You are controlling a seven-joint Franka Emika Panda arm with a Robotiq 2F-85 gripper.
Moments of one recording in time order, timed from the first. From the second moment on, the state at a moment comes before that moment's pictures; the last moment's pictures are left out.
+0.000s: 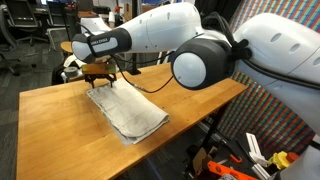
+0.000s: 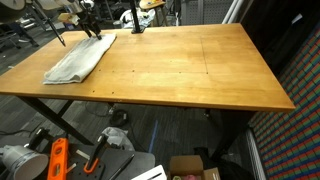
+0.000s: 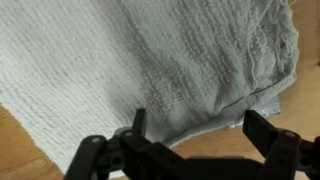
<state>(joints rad) 0.30 1.19 -0.02 -0.72 -0.07 2.01 0.68</state>
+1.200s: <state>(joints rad) 0.25 1.00 0.01 -0.99 -0.07 2.05 0.31</state>
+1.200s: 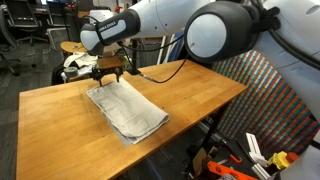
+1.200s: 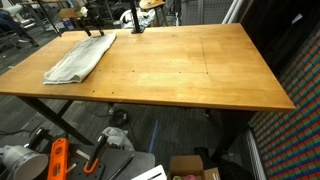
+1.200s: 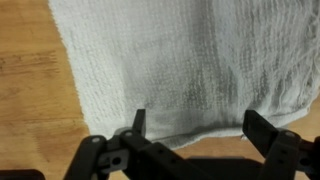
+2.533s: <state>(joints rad) 0.09 0.45 0.12 -1.96 -0.01 2.21 -0.19</state>
